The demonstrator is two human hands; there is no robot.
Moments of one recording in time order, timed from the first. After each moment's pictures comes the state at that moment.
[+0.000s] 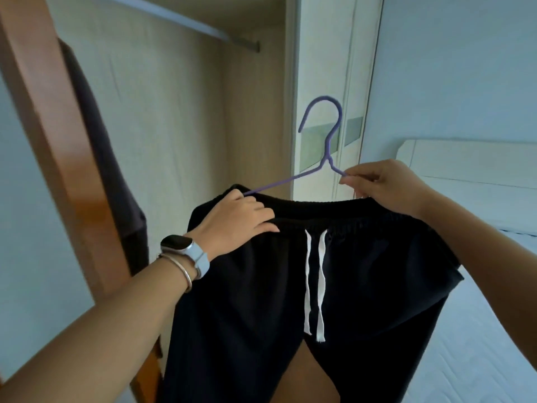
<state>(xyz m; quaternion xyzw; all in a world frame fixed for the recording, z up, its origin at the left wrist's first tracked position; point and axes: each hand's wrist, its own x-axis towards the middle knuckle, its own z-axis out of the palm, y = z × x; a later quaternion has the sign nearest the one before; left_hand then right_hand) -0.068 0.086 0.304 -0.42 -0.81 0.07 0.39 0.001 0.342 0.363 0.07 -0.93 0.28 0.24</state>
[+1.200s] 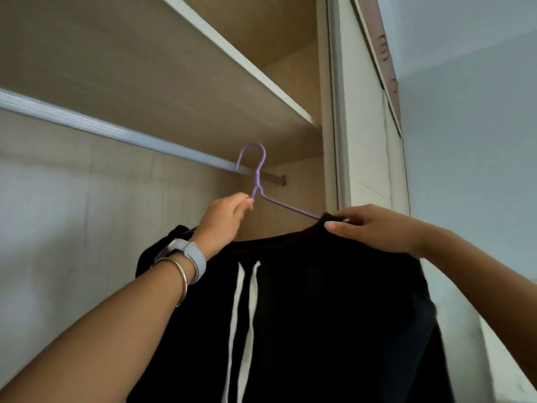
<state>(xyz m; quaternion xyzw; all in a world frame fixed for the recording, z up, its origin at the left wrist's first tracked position) -0.485 0.095 0.525 -0.27 -0.79 -0.30 0.47 -0.388 0.336 0.532 0.19 -0.93 0.21 0.22</state>
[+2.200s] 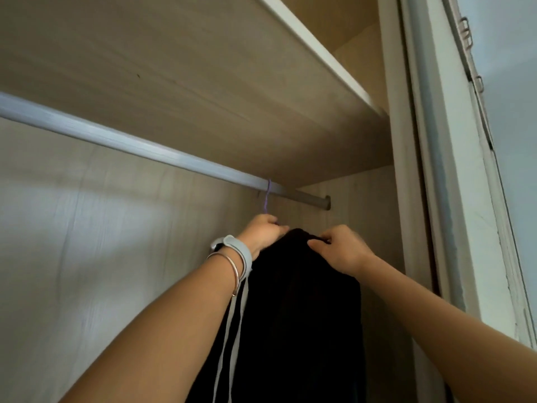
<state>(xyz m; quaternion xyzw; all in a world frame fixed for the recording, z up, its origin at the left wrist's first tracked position) -0.721 0.137 0.587 -0.11 -0.78 -0.55 0.27 -0.664 0.293 0.569 0.19 -0.89 0.30 0.29</state>
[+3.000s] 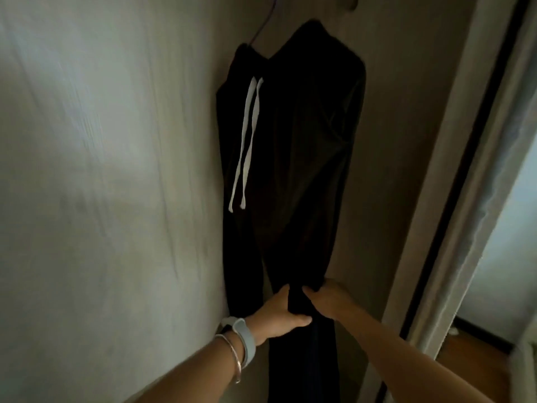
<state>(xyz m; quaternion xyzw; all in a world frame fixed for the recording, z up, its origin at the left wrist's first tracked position) -0.625 0.153 0.198 -0.09 -0.85 -0.50 -0.15 -0.673 0.284 0.195 0.00 -0.94 0.32 -0.09</state>
